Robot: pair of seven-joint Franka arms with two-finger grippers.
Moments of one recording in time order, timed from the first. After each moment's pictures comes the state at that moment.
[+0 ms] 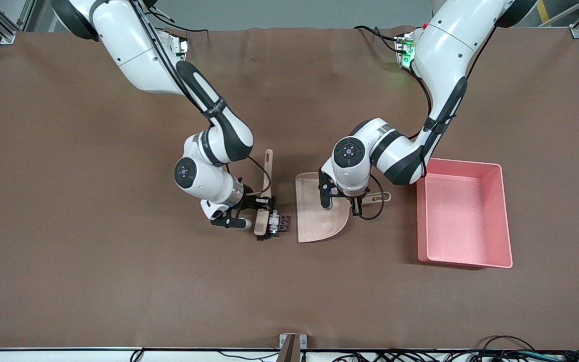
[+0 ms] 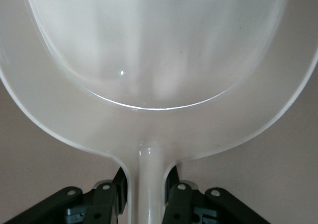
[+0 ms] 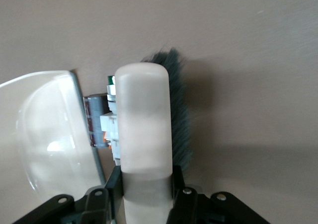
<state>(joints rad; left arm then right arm) -0.35 0.66 -0.28 -1.68 0.45 2.19 0.67 0.48 0.73 0.11 -1.66 0.57 2.56 0.27</state>
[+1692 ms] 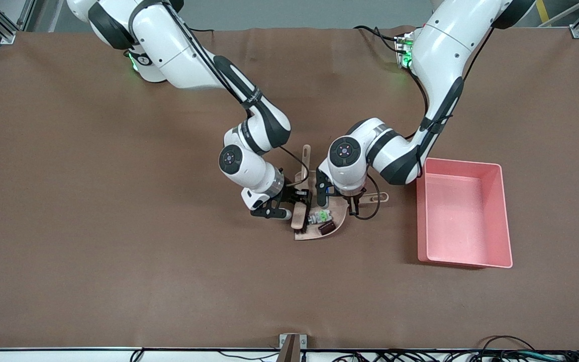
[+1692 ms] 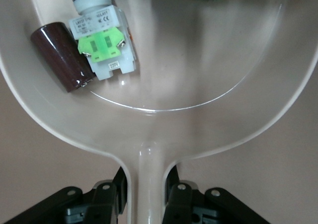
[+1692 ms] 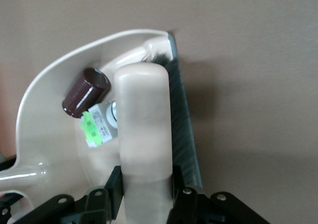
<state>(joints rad) -0.36 0.67 -0.28 -1.66 0.45 2.21 0.69 0.62 0.84 0.09 -1.47 0.58 2.58 0.42</state>
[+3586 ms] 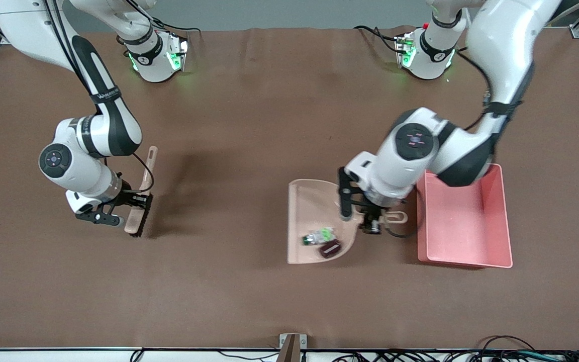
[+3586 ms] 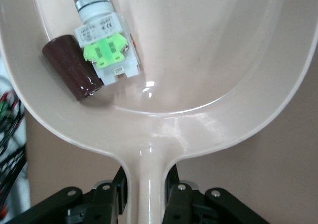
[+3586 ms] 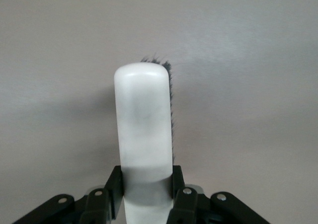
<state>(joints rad) 0.10 0.61 -0.68 -1.48 0.45 2.12 0.92 0.01 0.35 0.06 -2.08 0.01 2.43 0.23</state>
